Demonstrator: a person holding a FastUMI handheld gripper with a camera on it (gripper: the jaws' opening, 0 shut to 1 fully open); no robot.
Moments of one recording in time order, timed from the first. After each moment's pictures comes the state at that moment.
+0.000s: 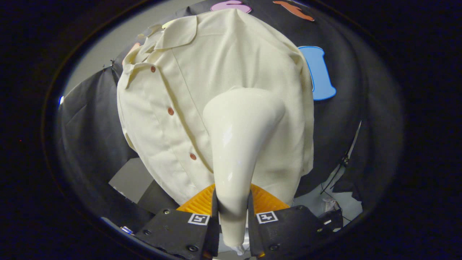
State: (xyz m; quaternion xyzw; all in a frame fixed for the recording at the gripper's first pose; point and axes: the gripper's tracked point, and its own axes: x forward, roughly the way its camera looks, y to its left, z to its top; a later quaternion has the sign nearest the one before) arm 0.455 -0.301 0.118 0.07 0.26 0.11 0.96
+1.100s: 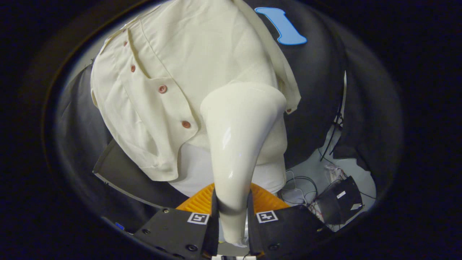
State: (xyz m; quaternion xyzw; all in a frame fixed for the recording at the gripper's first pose) arm 0.412 -0.327 -0.072 0.13 0.34 0.05 0.93
